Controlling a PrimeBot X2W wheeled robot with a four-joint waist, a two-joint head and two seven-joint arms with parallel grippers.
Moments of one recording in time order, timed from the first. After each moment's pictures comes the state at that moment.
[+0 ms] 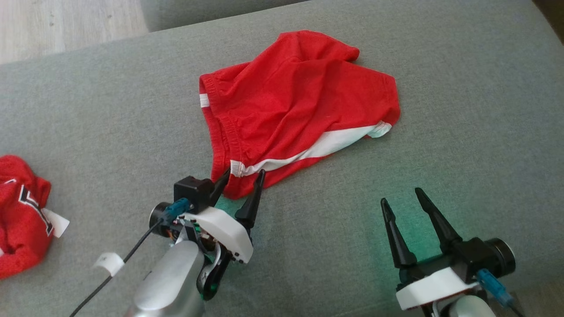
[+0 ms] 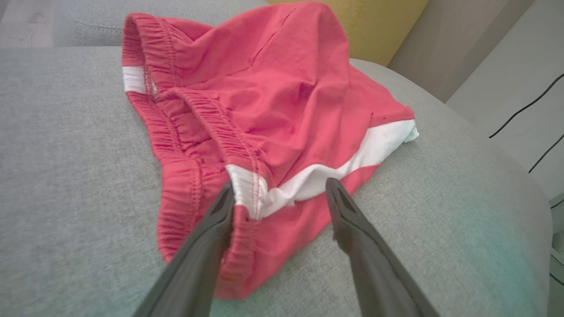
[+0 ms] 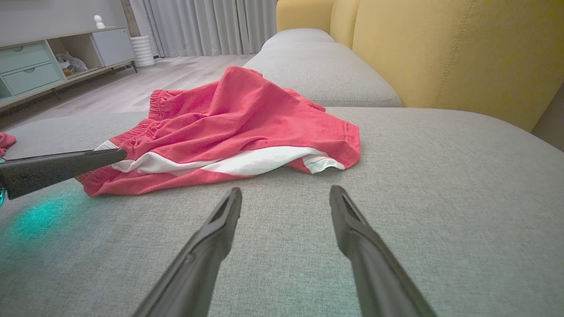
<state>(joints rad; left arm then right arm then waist) -0.41 0.09 -0.54 0.56 -0.49 -0.12 -0.04 0.05 -0.05 0.18 0.17 0.01 0.13 -0.26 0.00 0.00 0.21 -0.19</state>
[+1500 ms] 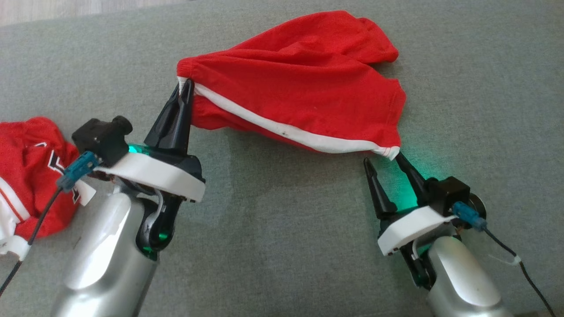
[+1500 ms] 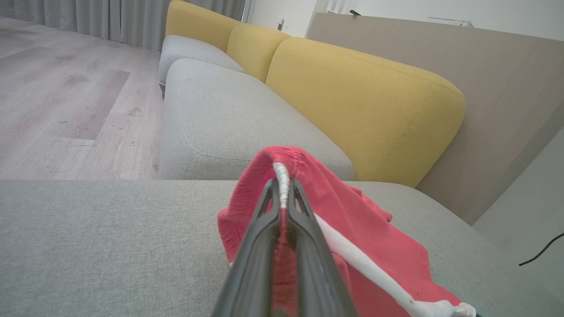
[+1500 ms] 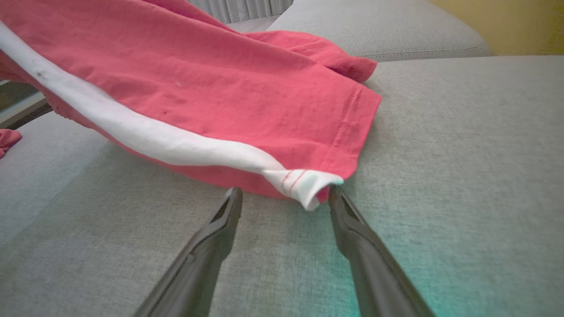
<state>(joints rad) -0.45 0.24 -0.40 0.16 -0.63 -0.08 0.00 -0.30 -0.05 0.26 0.57 0.17 0.13 -0.26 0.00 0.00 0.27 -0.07</state>
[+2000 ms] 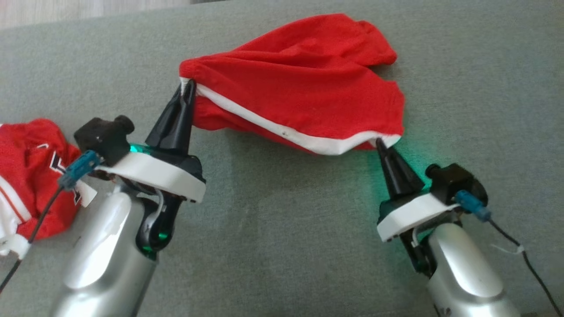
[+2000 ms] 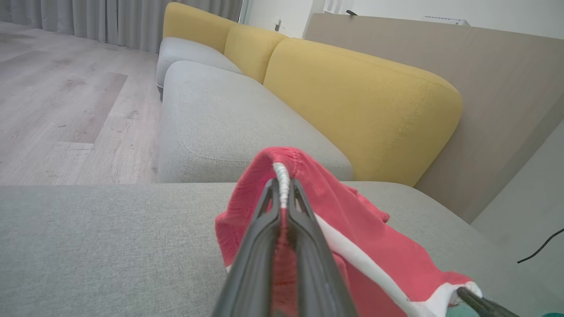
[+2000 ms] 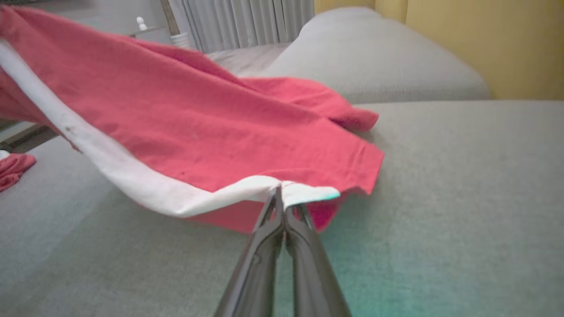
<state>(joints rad) -0.45 0.24 -0.41 0.16 -0.63 -0.08 0.01 -0.33 -0.05 0.27 0.53 0.17 0.13 -0.26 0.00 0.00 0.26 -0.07</state>
